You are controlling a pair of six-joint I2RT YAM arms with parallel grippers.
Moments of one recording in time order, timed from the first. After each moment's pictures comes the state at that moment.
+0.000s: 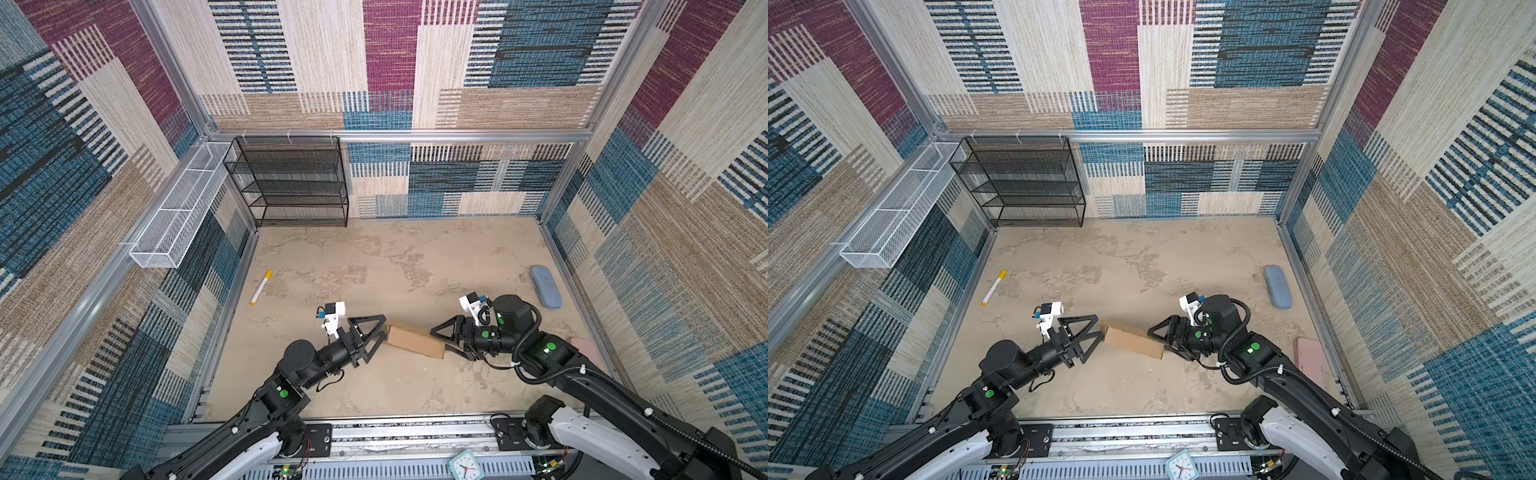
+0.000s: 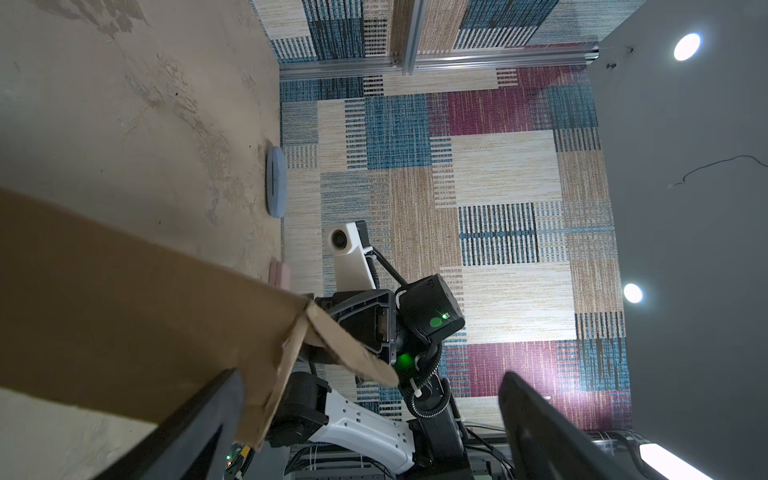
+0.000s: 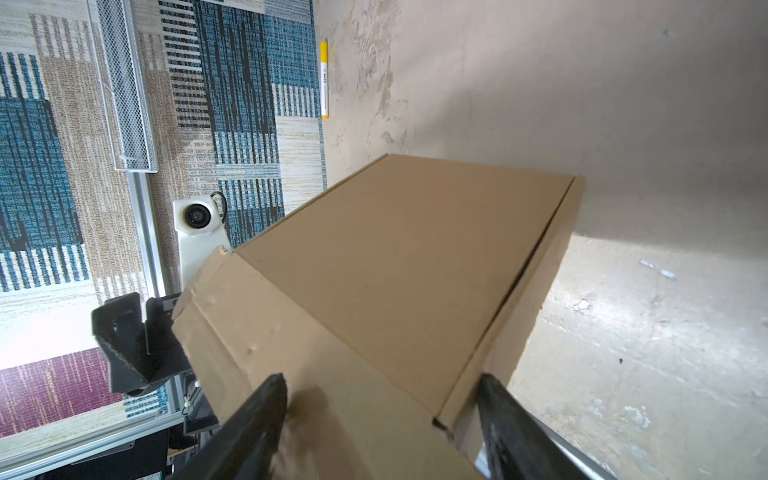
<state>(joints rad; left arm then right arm) -0.76 0.58 0.25 0.38 0.26 -1.53 0.60 0.86 0.58 -0.28 -0.62 1.12</state>
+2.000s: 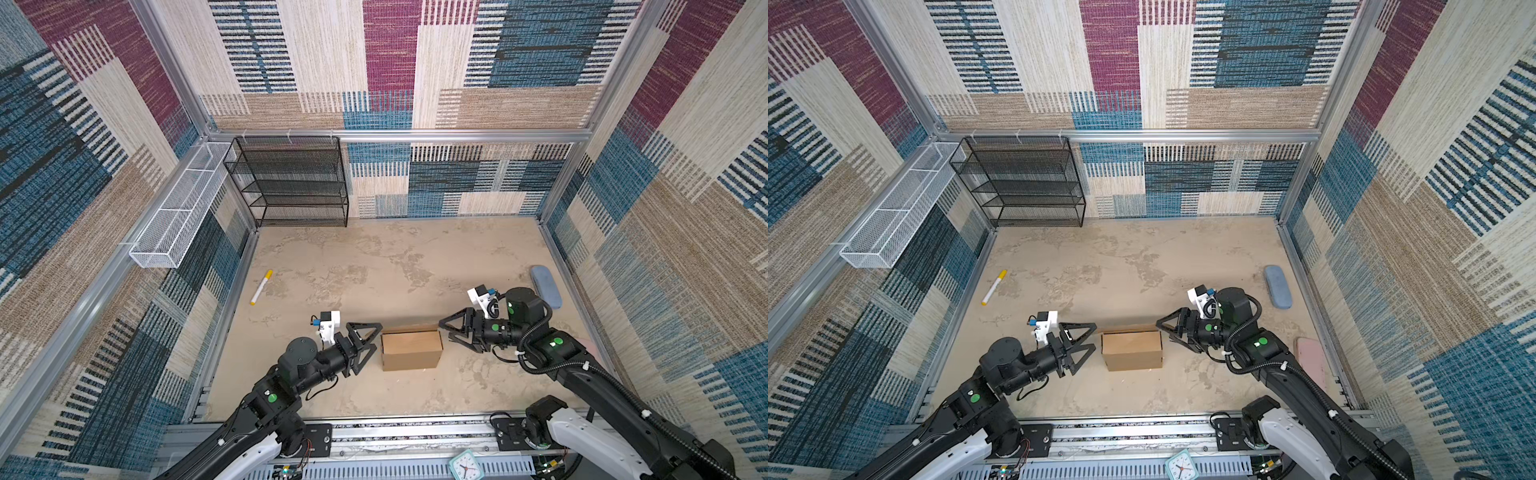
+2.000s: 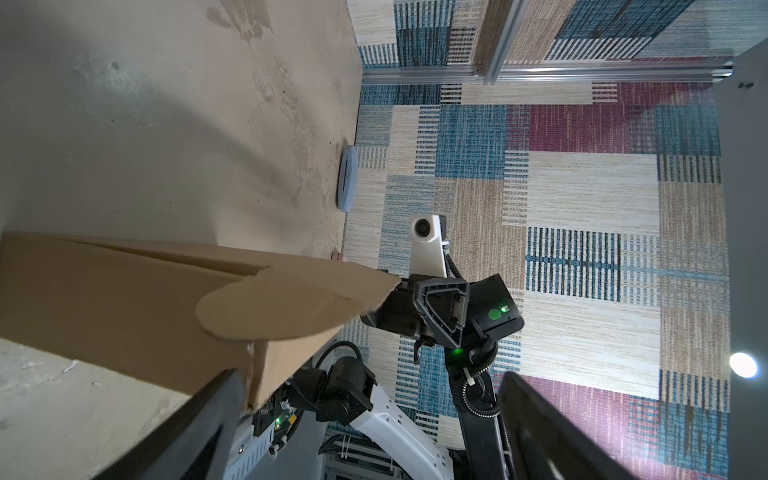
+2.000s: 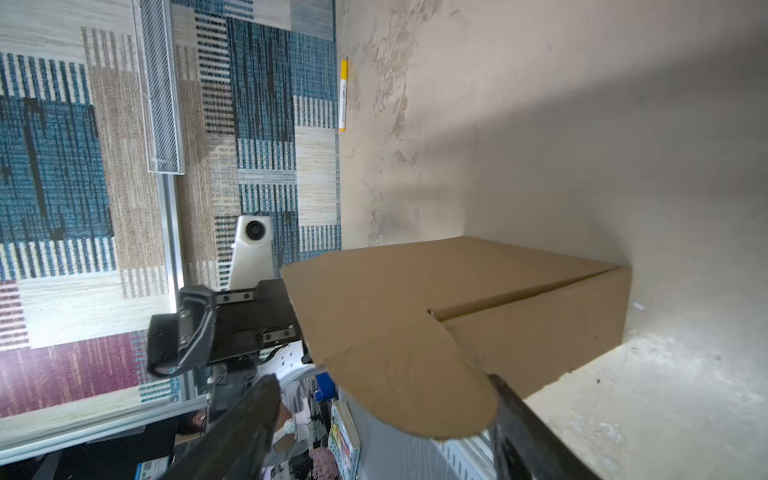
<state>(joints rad) -0.73 0.46 0.37 -0.08 0.24 -1.46 0.42 0.86 0.60 -0.33 -0.74 0.97</state>
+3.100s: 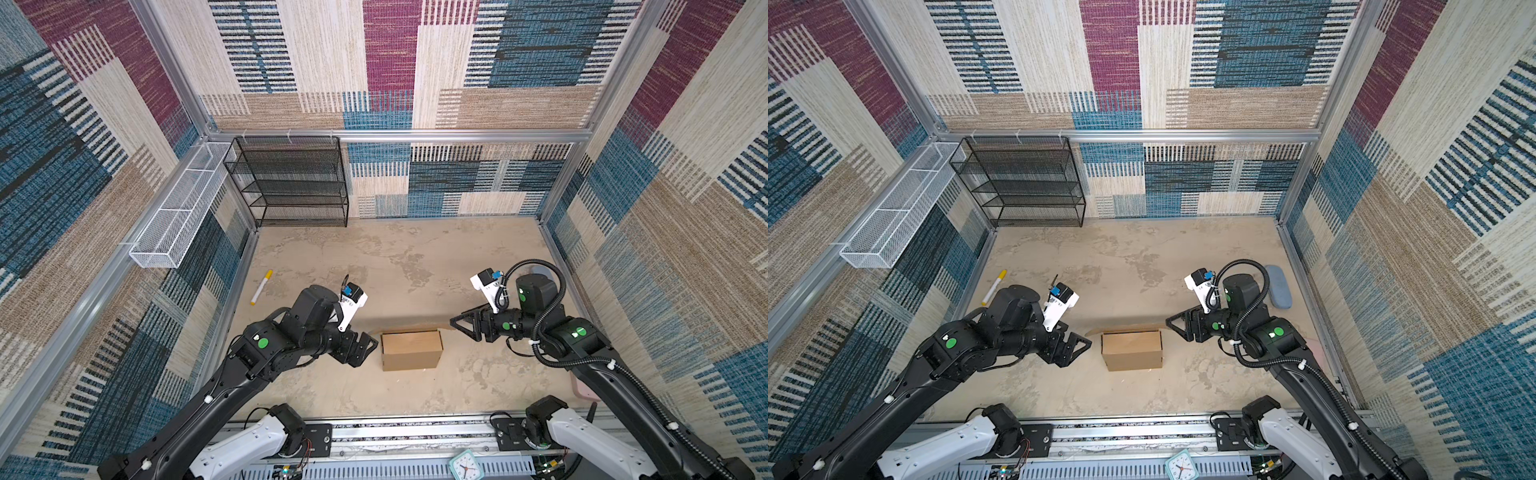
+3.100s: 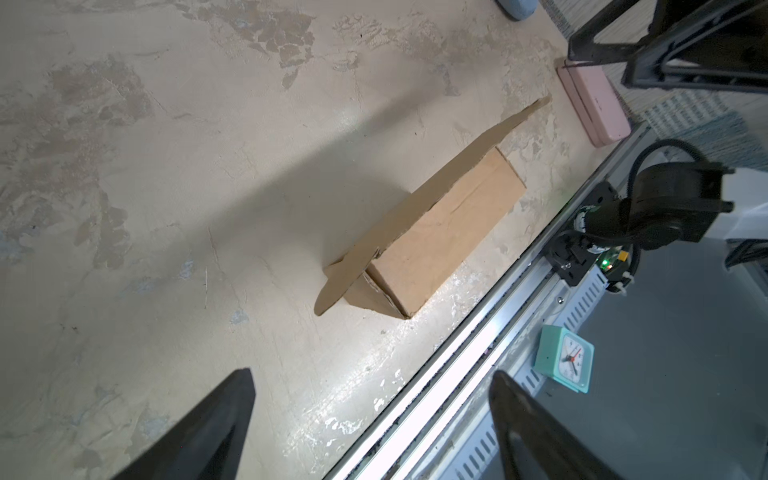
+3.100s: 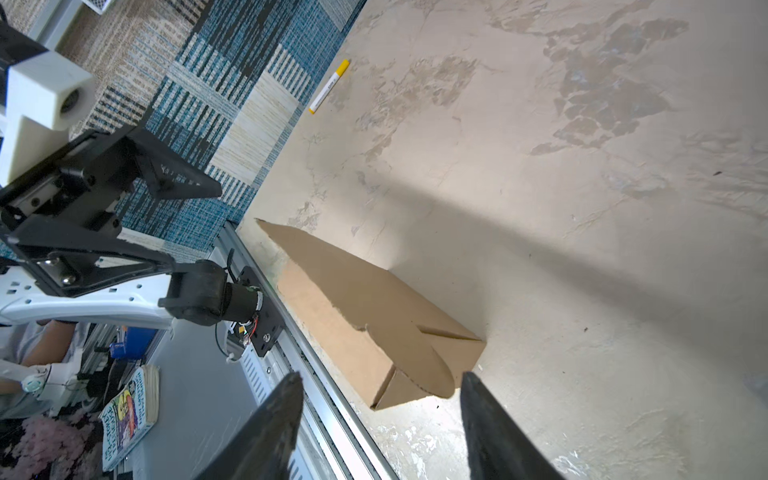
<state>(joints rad) -0.70 0.92 1.07 -1.02 0.18 -0.16 0.42 0.86 0.84 -0.65 -0.62 0.26</state>
